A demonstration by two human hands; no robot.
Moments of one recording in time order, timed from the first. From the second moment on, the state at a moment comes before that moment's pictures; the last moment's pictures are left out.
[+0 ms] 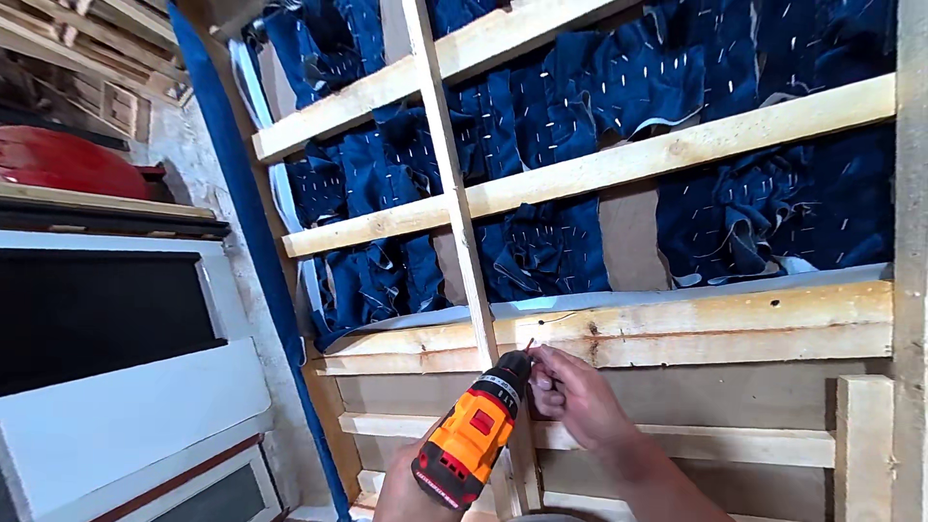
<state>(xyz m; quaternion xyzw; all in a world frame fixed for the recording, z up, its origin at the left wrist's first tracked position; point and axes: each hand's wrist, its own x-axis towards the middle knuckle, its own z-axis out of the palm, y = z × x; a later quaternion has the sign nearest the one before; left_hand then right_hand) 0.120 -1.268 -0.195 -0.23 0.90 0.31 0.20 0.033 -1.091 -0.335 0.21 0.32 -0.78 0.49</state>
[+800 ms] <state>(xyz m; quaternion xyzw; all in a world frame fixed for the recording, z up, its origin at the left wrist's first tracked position) 0.361 -1.449 -0.122 -0.23 0.85 0.44 0.18 0.202 -1.202 -0.234 0.13 0.48 -0.75 0.43</state>
